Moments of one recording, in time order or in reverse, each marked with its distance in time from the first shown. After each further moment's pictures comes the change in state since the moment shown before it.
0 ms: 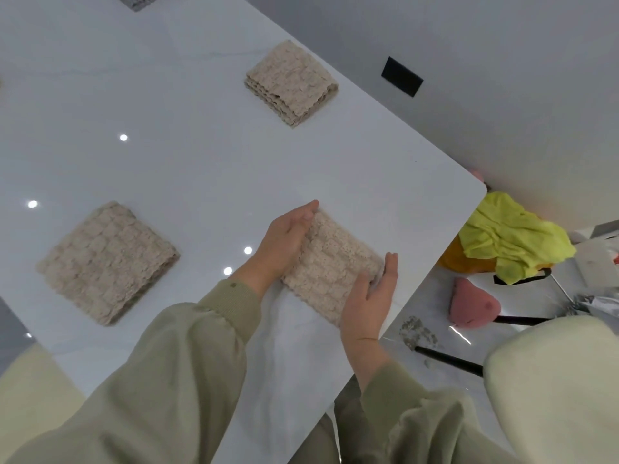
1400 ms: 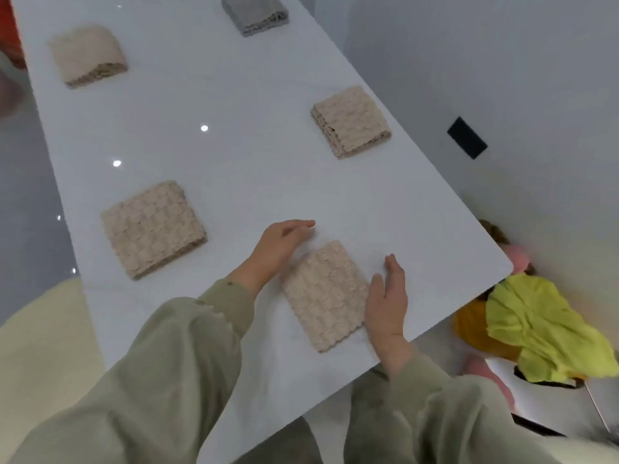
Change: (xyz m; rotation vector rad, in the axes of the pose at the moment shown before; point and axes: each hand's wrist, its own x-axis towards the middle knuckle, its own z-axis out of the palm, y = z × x) left_hand -0.014 0.013 -0.013 -0.124 0.314 -0.139; right_hand 0.082 -0.022 -0.022 -0.308 -0.428 -0.114
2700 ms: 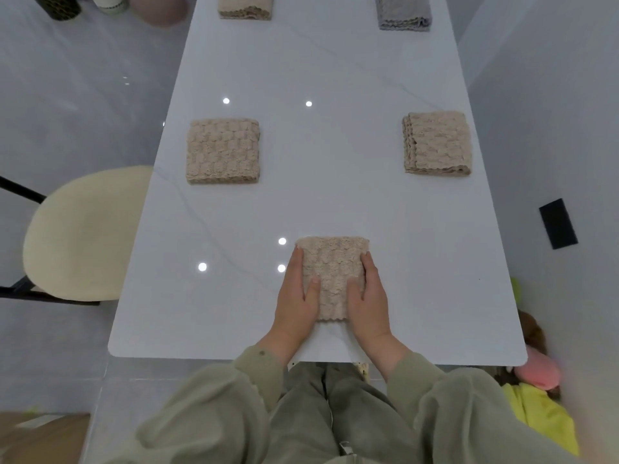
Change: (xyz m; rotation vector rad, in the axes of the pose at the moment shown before) left_hand -0.090 -0.047 0.133 -0.087 0.737 -0.053; right_hand 0.023 -0.004 -0.015 -0.241 -0.710 -0.279
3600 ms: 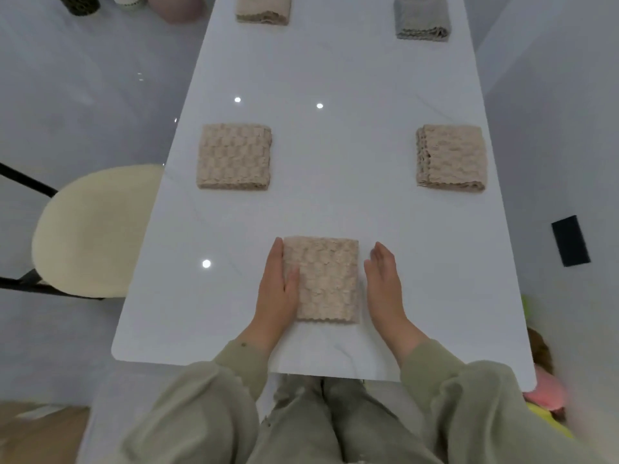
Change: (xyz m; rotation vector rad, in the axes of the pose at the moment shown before) left_hand 0.029 -0.008 -0.035 0.025 0.092 -0.046; right_hand 0.042 -0.026 -0.013 0.165 -0.067 0.086
